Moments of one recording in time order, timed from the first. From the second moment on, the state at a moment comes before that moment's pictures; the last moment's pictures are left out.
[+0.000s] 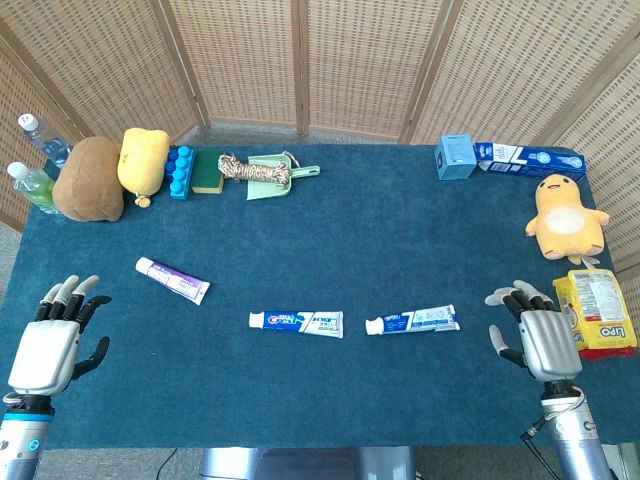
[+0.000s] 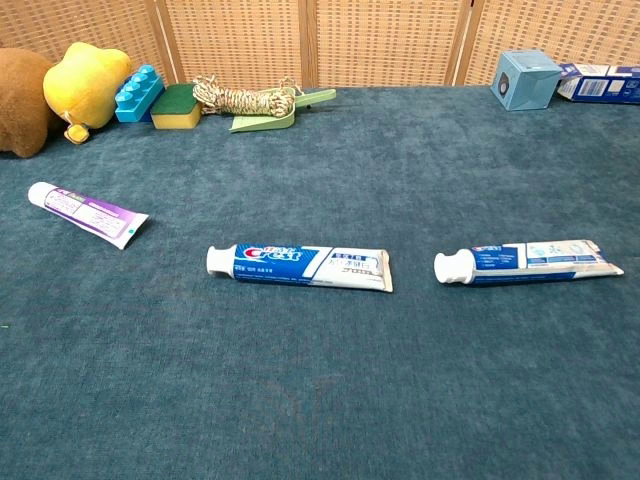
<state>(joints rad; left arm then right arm) -0.11 -1.14 -0.03 -1.94 1.45 1.47 0.40 0.19 -1.18 0.10 -1.80 -1.42 1.40 -0.15</state>
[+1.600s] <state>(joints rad) -0.19 -1.07 -0.06 -1.93 1.43 1.37 0.35 0.46 -1.43 0.12 -1.63 -1.23 1.07 -0.47</state>
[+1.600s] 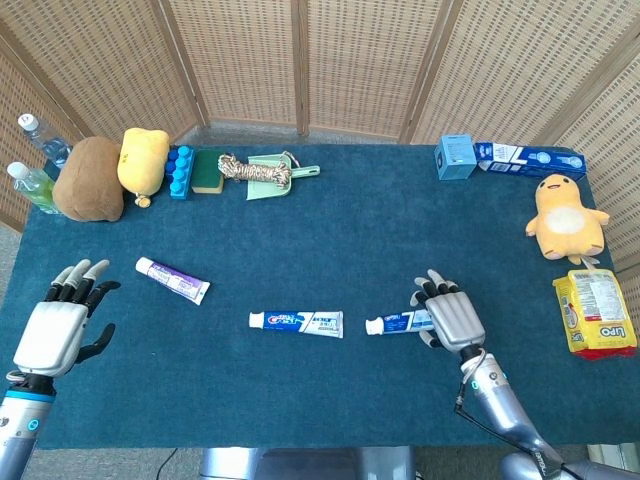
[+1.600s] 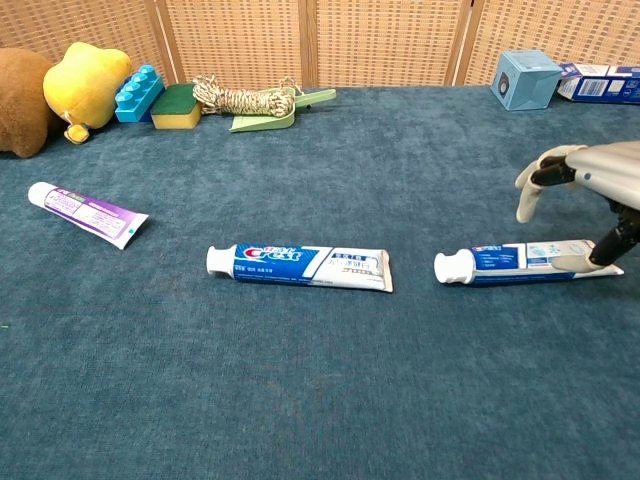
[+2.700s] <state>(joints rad) -0.19 -1.04 -0.06 -1.95 1.45 1.42 0.37 0.49 -1.47 0.09 -1.50 -1.19 1.02 -0.44</state>
